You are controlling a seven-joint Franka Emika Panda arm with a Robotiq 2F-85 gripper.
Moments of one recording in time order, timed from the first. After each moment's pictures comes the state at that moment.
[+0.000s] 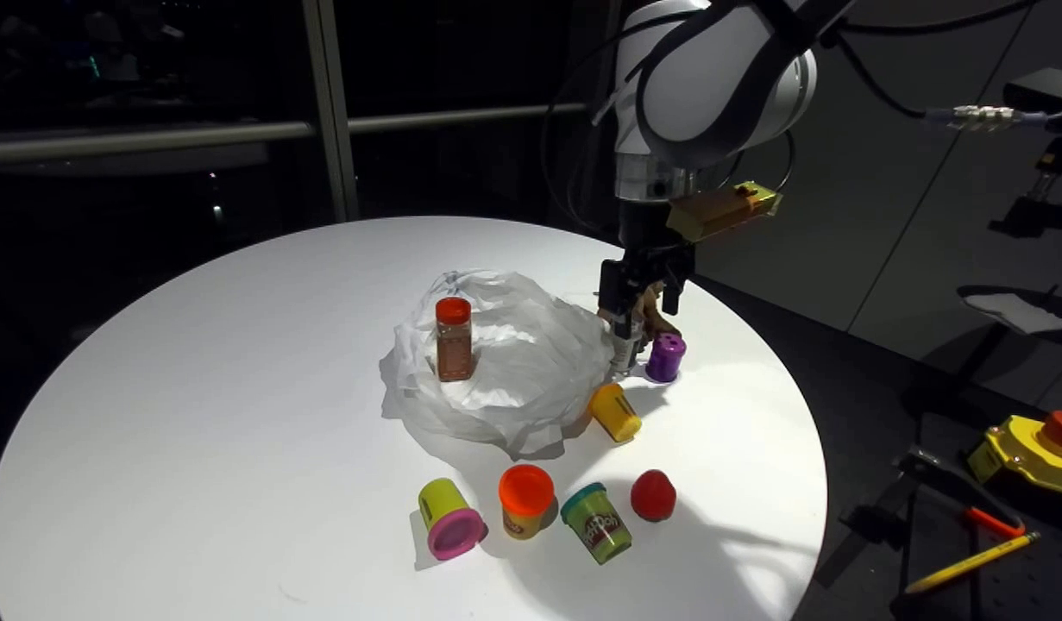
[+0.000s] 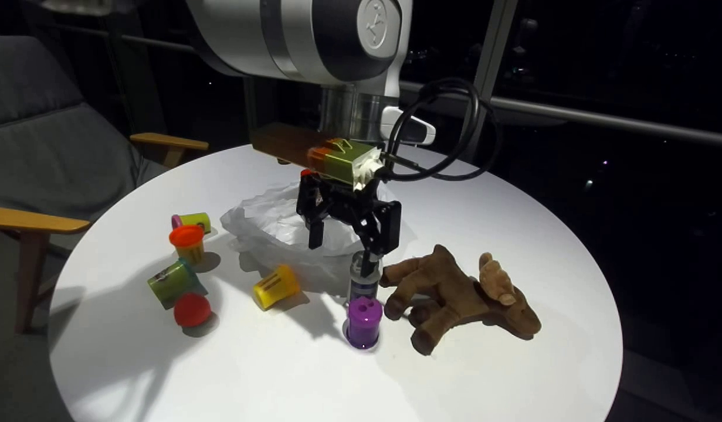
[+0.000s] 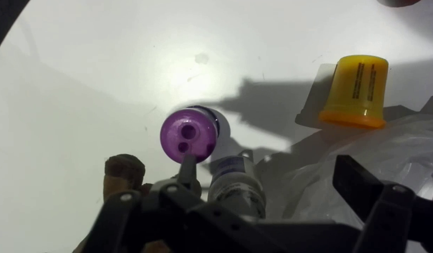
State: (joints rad) arm -0.01 0.44 -0.07 -2.10 -0.06 2.38 0.15
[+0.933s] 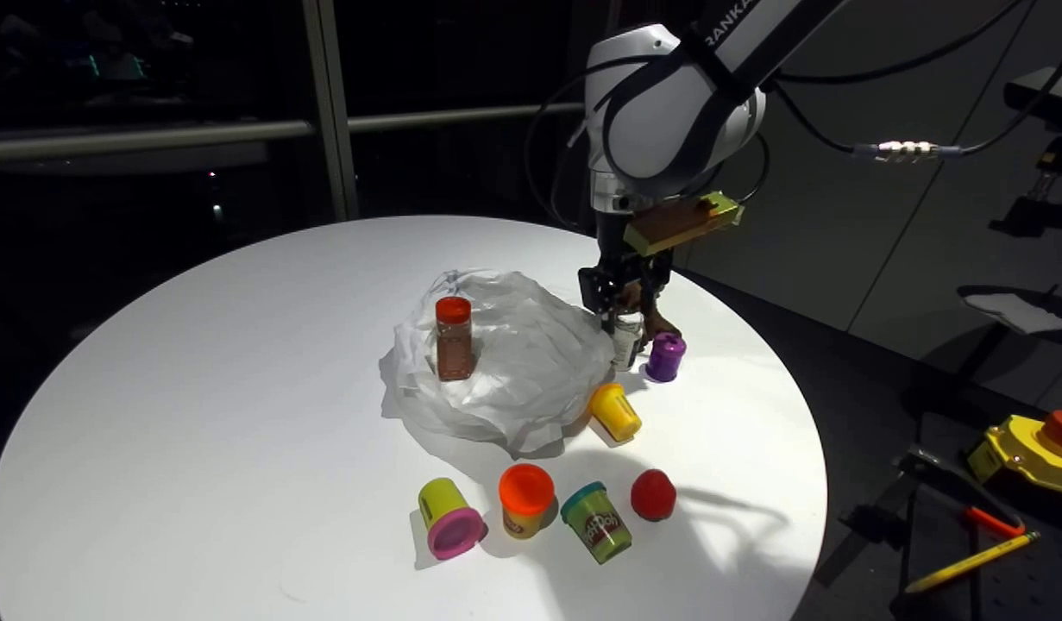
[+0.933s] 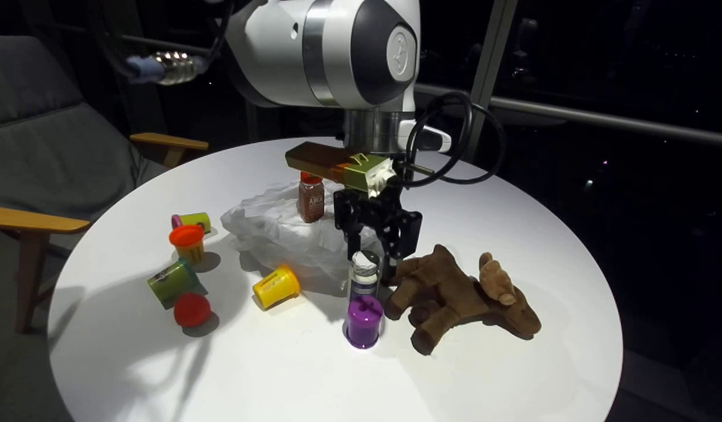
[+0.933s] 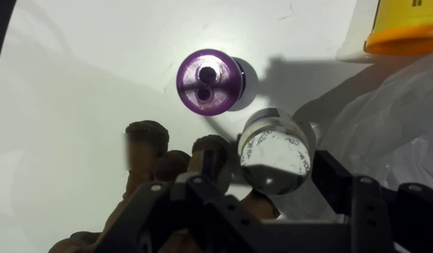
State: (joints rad) arm 0.03 0.58 -0.13 -1.95 -0.13 2.38 0.32
